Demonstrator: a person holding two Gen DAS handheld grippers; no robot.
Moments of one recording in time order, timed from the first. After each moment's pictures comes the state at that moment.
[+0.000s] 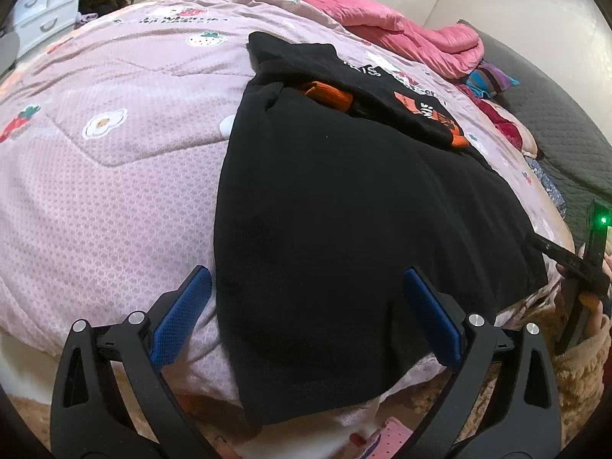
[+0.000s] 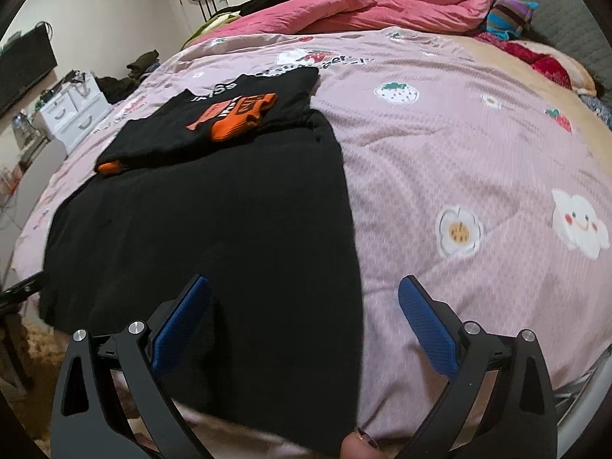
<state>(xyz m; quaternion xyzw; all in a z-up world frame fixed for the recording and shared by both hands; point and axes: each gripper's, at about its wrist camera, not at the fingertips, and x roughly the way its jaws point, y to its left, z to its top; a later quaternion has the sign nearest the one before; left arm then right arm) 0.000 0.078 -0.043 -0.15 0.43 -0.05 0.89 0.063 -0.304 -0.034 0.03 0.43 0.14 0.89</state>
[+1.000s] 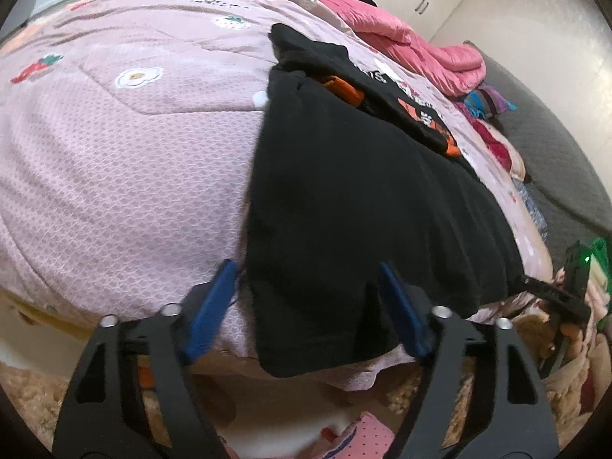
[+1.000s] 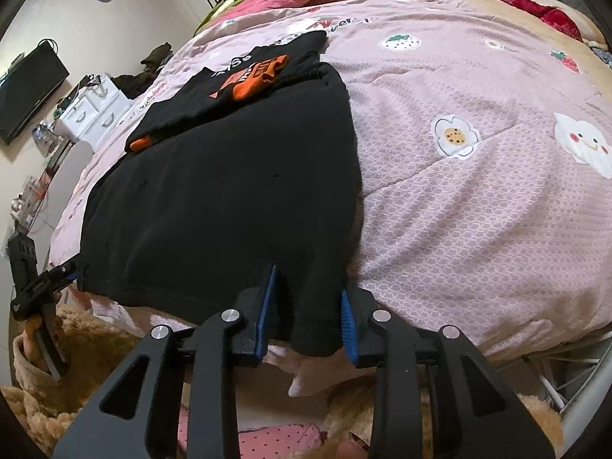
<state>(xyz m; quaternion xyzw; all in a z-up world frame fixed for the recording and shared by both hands) -0.029 0.101 -0.051 -0.22 0.42 -0.06 0.88 0.029 -0.325 -0.040 0.08 0.47 0.18 0.86</state>
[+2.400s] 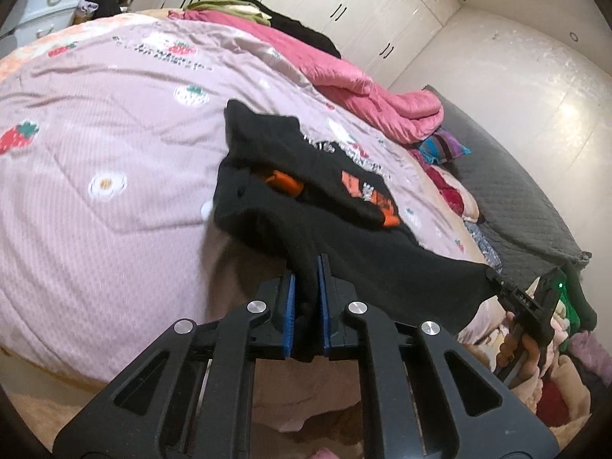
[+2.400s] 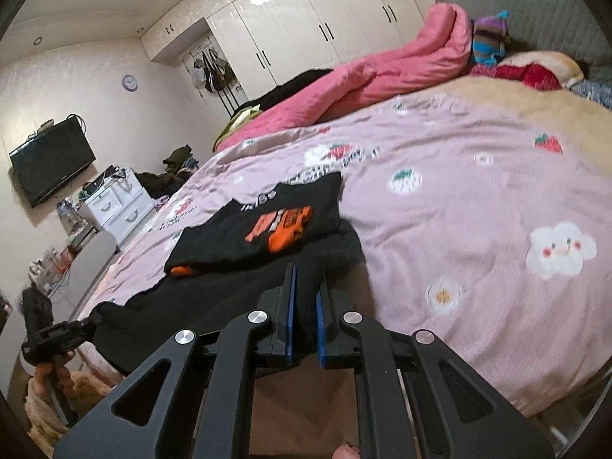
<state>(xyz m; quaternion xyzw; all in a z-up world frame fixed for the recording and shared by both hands) -0.008 0.114 0.022 -0.27 0.33 -0.12 0.90 0.033 -0.343 0.048 0.15 0.28 0.18 0.93</state>
